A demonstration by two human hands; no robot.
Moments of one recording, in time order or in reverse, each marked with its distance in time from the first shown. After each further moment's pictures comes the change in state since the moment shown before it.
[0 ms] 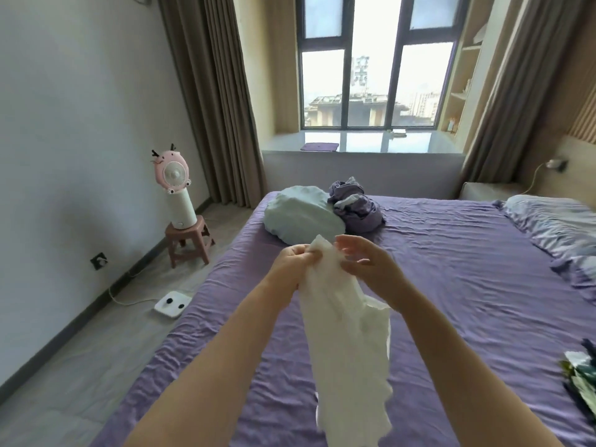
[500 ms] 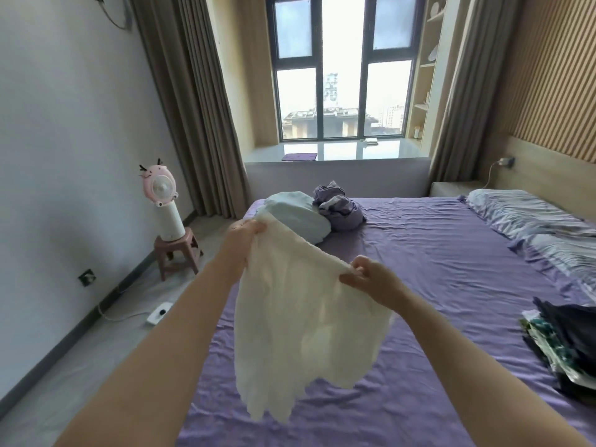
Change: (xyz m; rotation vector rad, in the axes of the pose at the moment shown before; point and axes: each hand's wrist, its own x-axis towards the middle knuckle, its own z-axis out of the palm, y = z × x) left_hand -0.093 0.039 -0.075 -0.004 0.096 0.267; right_hand -0.095 -0.006 0.022 -0.489 0.061 0.150
